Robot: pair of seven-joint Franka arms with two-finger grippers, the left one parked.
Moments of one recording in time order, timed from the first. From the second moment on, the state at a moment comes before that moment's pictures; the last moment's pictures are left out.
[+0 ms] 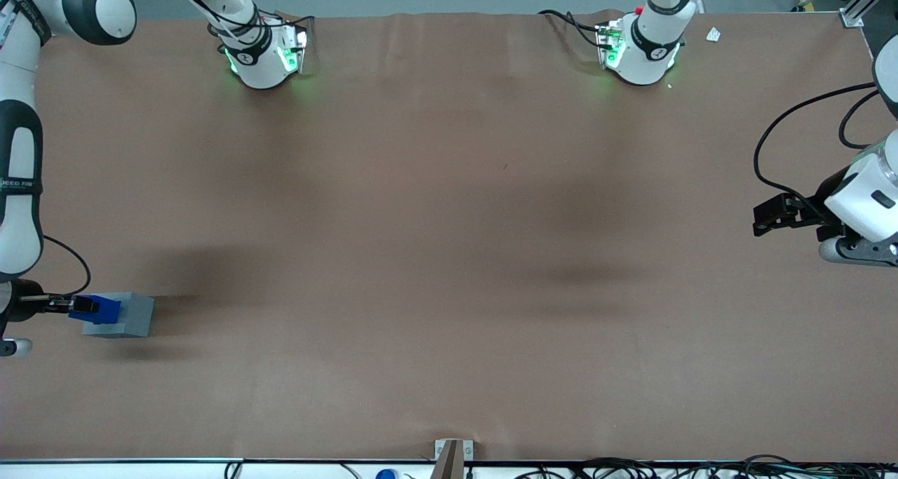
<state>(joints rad) -0.32 0.80 0.01 -1.13 0.01 1.85 -0.28</state>
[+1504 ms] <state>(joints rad) -0.33 0.82 0.01 -1.11 0.01 1.85 -0.32</state>
